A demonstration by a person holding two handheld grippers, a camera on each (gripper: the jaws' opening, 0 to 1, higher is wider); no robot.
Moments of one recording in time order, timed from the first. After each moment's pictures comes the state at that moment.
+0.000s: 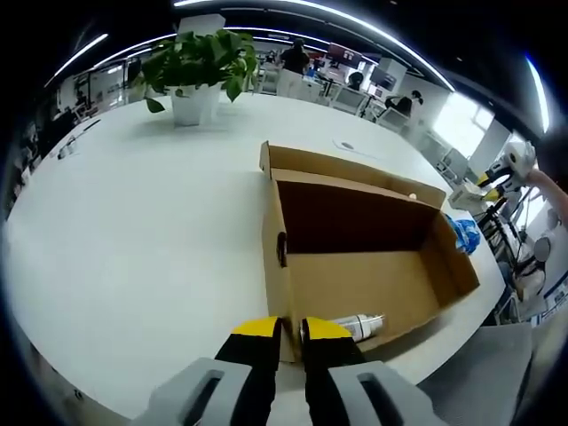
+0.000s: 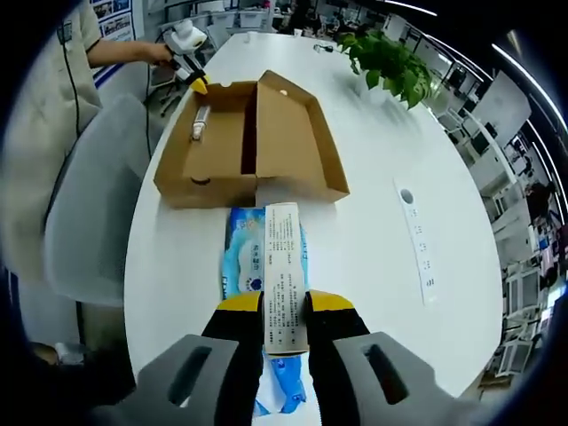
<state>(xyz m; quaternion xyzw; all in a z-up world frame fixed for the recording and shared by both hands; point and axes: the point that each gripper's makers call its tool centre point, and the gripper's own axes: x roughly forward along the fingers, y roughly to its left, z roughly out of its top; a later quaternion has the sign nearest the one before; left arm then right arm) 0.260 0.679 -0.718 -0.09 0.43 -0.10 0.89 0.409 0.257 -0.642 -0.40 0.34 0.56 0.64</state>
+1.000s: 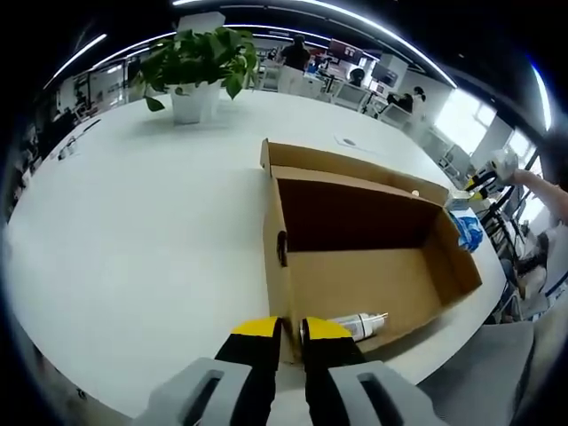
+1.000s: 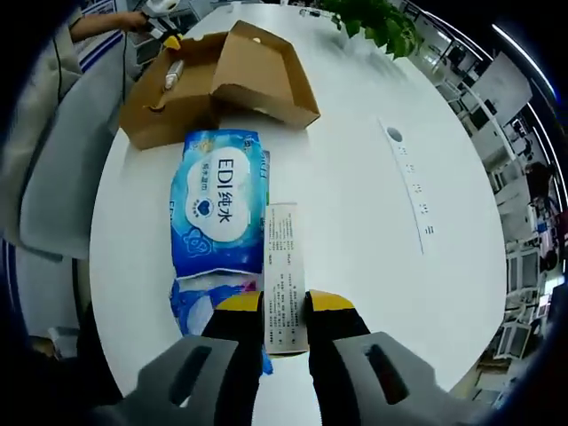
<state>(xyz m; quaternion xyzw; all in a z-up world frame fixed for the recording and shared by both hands) 0.261 0.677 -0.719 -0.08 0.44 -0.10 0.89 0.457 0.182 -0.707 -0.42 0.39 0.52 0.63</state>
